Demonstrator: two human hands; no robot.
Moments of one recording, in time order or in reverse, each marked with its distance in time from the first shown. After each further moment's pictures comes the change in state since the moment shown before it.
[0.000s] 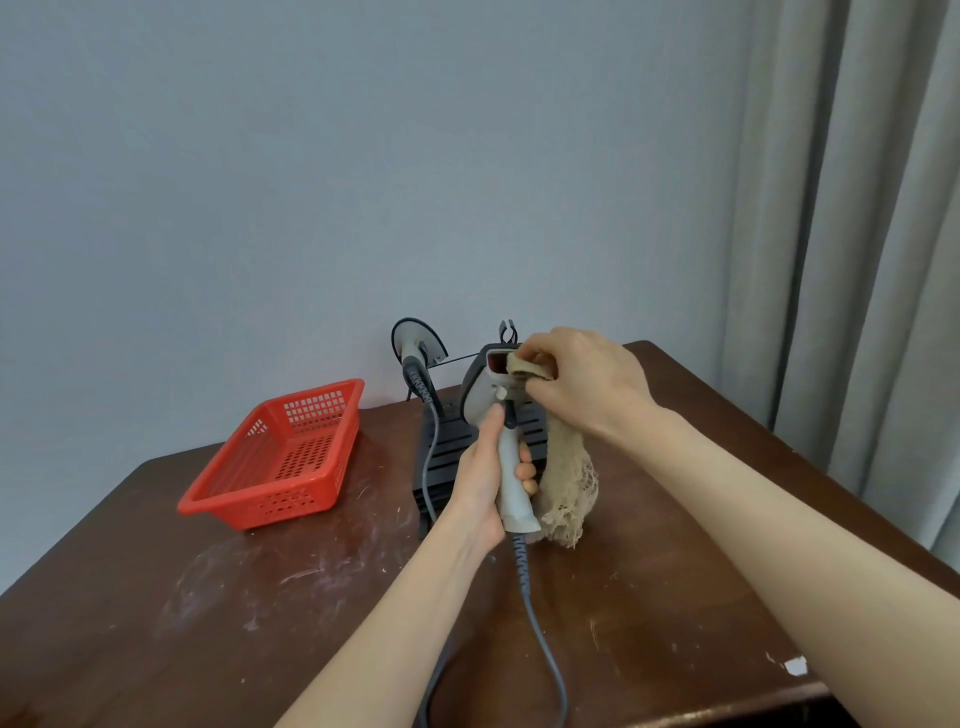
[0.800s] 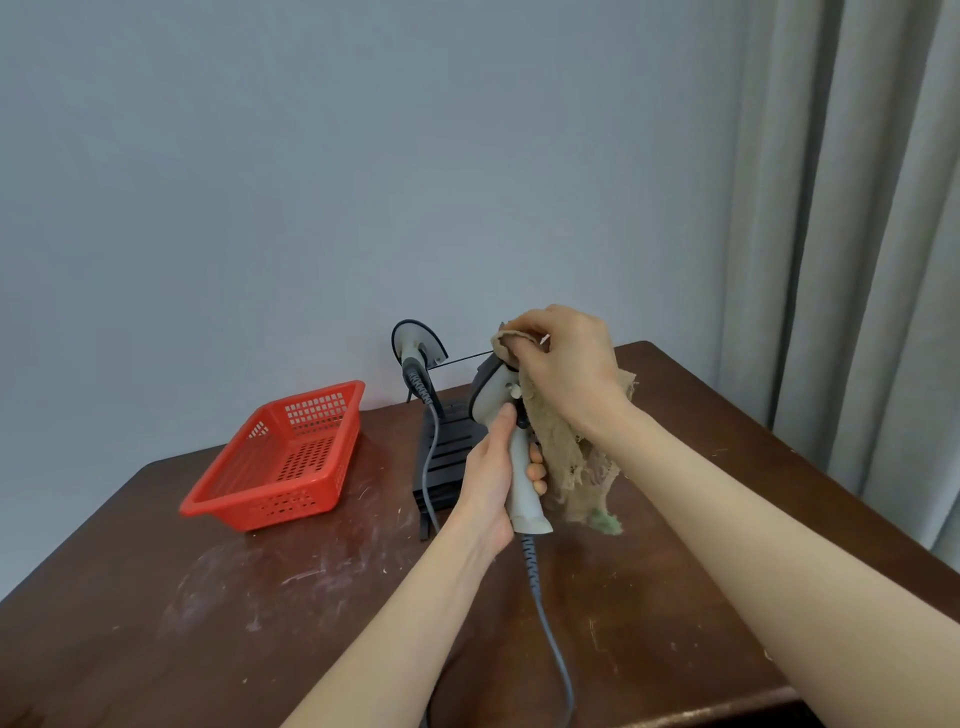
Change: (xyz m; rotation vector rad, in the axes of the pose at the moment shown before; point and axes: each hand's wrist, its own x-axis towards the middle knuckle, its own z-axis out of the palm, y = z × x) left_hand -0.006 -0.002 0.010 0.042 0.004 0.056; right_hand 0.012 -0.012 0.011 0.352 0.301 0.009
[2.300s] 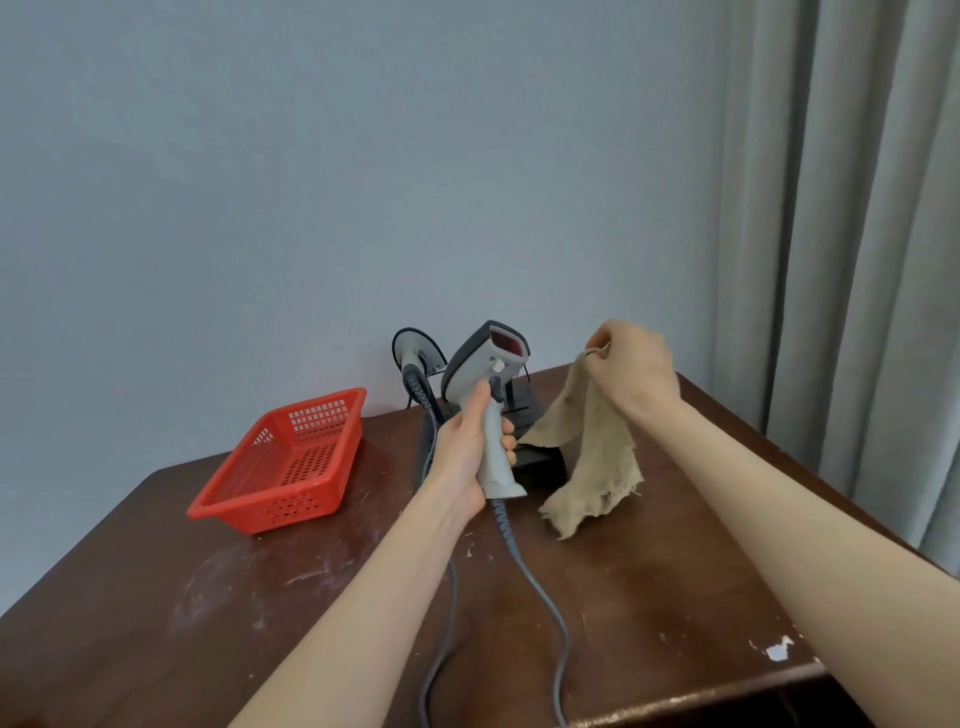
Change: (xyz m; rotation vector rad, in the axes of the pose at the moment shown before) left_hand 0.002 0.032 -0.002 0.075 0.077 0.066; right_hand 0.003 0.050 -0.035 -0.282 -0.044 0.325
